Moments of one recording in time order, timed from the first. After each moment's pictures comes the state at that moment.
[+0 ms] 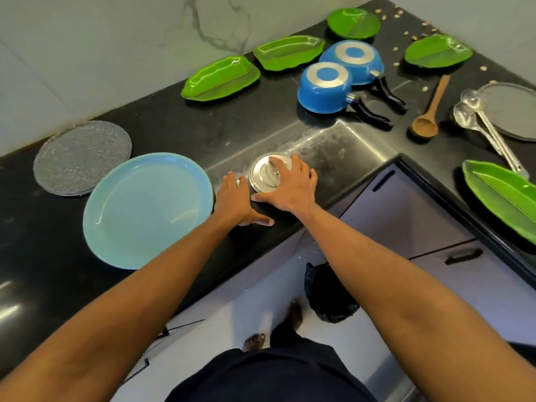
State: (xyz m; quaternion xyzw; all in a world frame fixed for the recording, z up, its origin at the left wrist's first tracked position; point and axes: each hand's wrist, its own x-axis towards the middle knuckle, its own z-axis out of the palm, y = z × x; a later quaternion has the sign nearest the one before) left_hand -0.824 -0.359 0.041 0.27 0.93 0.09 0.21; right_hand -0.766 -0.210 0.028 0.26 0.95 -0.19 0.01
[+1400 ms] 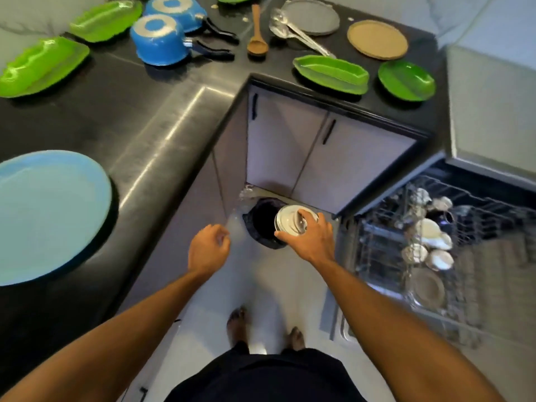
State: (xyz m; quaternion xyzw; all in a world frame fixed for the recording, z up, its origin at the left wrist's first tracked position) left_hand -0.624 -0.460 -0.060 0.45 0.82 0.29 0.21; right_hand -0.393 -0.333 -0.034 0.65 0.70 -0.28 -0.06
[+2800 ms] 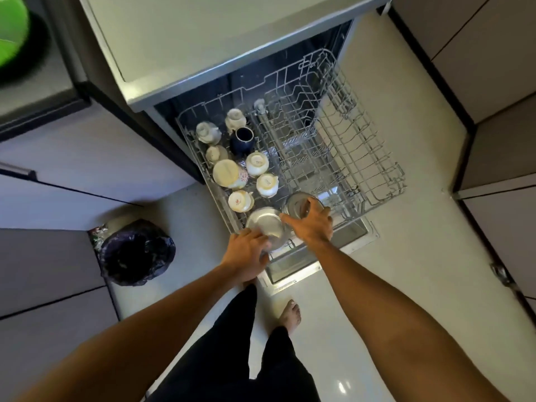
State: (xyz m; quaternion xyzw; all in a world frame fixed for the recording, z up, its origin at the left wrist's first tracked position) left_hand -0.066 -0.248 -0.125 0.86 0.40 -0.10 0.29; right_hand 0.136 -0.263 -0.162 0.88 0.27 -0.38 -0.09
